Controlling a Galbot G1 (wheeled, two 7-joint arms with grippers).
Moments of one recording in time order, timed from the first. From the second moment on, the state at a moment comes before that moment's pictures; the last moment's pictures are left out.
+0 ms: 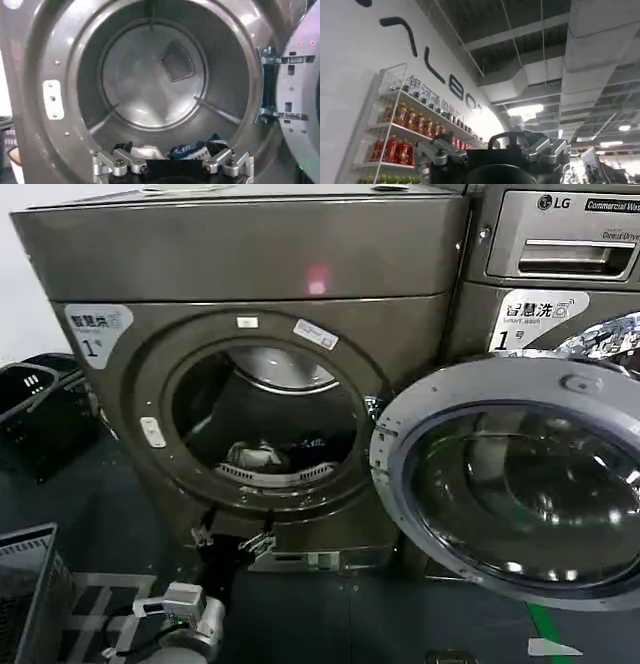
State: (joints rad) left arm 1.46 -1.50 -0.43 -2.32 0.06 0.45 -0.01; right arm -1.73 1.03 2.43 1.81 0.79 -0.20 -0.08
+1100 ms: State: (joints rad) left arm 0.65 -1.53 -0.38 -1.46 0.03 0.23 -0.04; right arm -1.75 1.06 2.43 1.83 0.78 -0.19 -0.08
